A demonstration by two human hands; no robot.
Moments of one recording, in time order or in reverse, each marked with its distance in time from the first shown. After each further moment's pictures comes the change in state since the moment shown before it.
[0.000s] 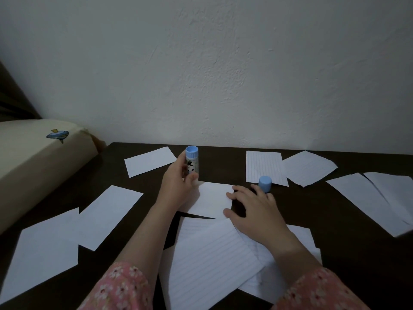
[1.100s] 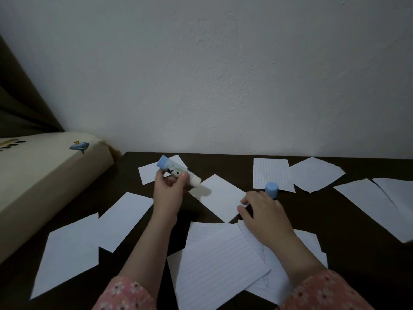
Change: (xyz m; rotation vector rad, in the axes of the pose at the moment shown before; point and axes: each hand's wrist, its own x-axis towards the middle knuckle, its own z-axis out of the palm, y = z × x) left_hand -0.028 0.016 -0.031 -0.561 0.252 -0.321; right_hand 0.001 -0.001 0.002 0.045 0.189 -0.007
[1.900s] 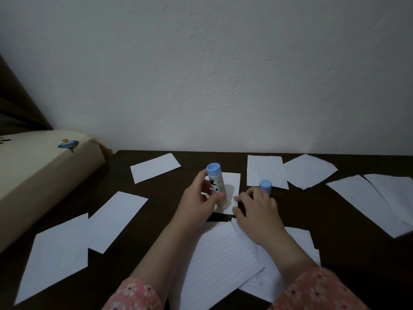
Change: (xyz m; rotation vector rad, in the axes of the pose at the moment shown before) left_hand -0.028 -0.020 0.037 0.554 -0.435 0.324; right_hand 0.001 0.001 0.004 -0.108 -0.039 0.032
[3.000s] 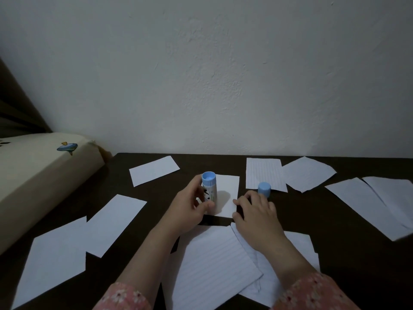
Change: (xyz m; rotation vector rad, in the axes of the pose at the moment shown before) left_hand -0.001 -0.010 -0.022 0.131 -0.124 0.023; right_hand -0.004 0.001 0.001 -0.039 -0.016 -0.025
